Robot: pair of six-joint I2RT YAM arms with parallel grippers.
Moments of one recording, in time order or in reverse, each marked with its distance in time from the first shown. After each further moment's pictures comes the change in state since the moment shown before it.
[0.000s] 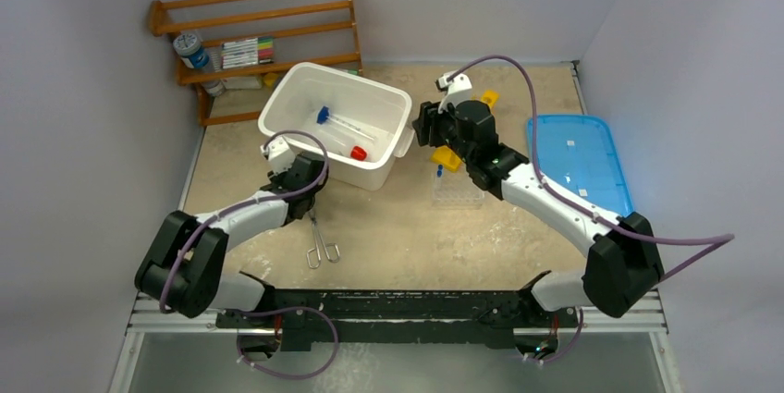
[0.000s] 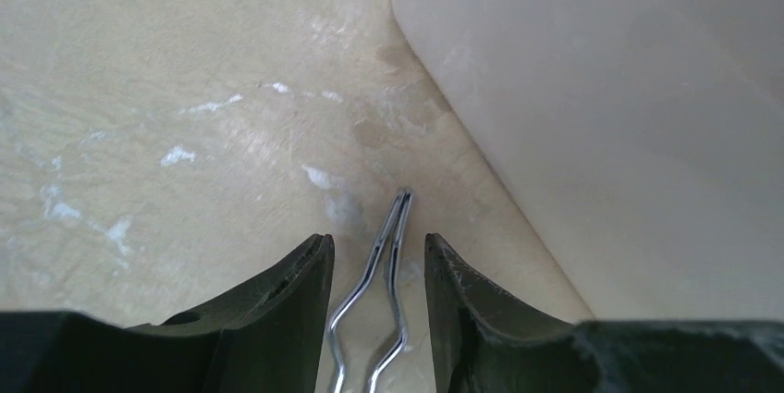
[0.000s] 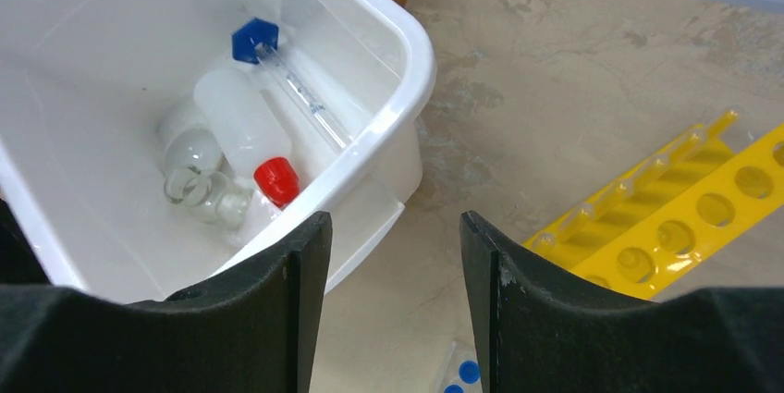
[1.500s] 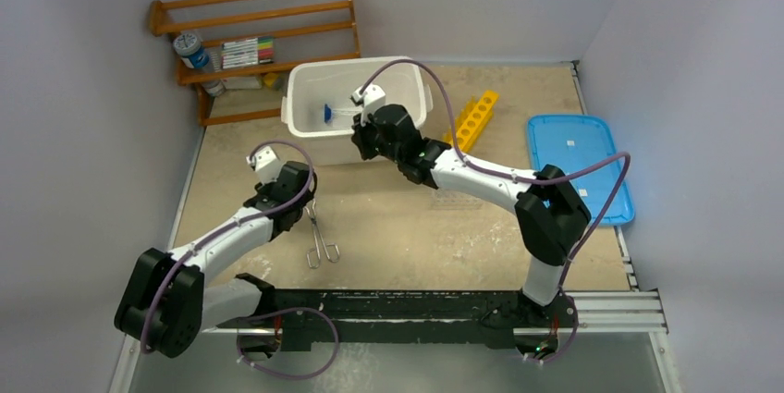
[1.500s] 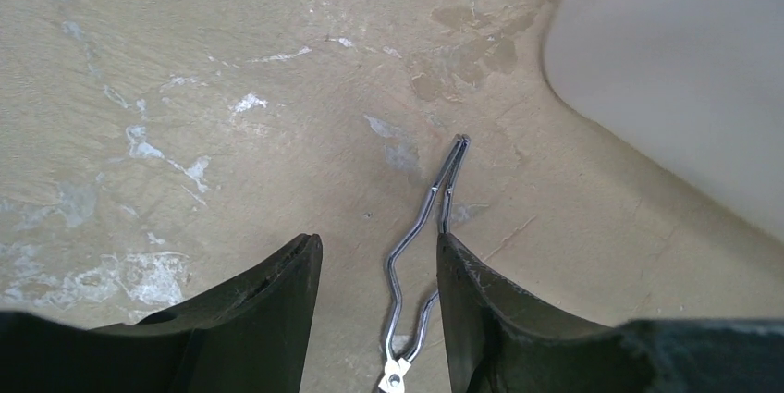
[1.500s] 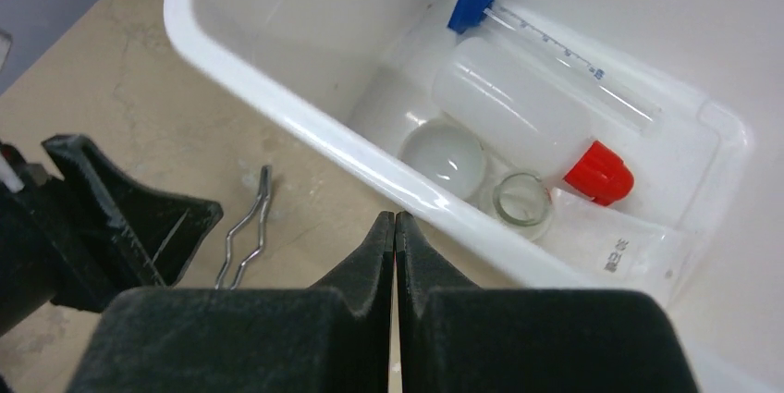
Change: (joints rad) left arm 0.019 -0.254 -0.078 -0.166 0.055 -0.035; right arm 0.263 0.398 0.303 0.008 -0.040 0.003
